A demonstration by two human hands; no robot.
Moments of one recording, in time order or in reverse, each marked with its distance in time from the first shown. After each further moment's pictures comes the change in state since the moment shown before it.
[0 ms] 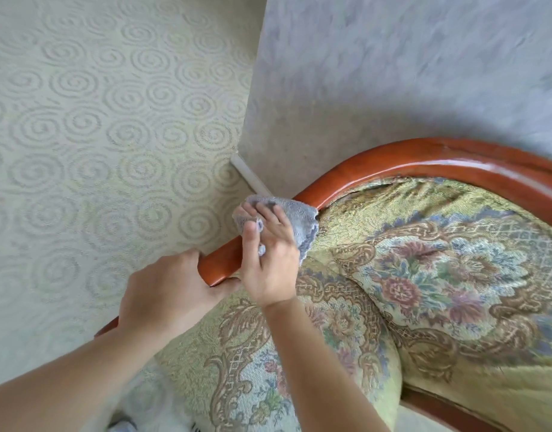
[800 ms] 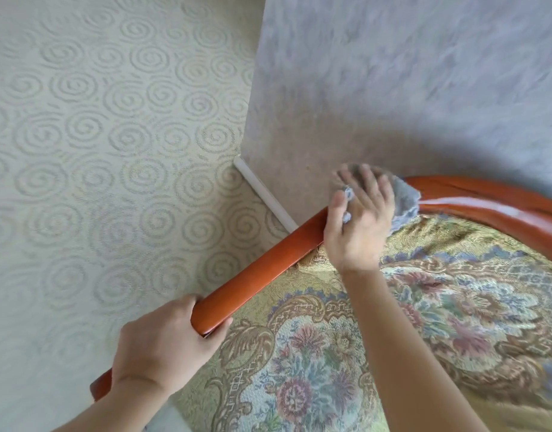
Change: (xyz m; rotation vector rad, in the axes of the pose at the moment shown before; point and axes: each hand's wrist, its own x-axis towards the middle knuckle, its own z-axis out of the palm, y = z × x) left_hand -0.001 0.009 -0.008 0.075 -0.038 -0.054; right_hand 0.109 0.072 -0.078 -0.383 0.205 -0.009
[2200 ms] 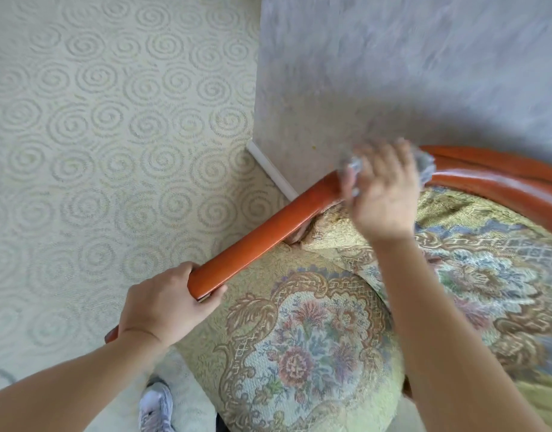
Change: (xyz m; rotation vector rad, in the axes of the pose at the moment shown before) left_hand -0.001 -0.002 0.004 0.047 0.019 0.037; right_hand 0.022 0.058 -0.026 -0.254 0.028 -0.390
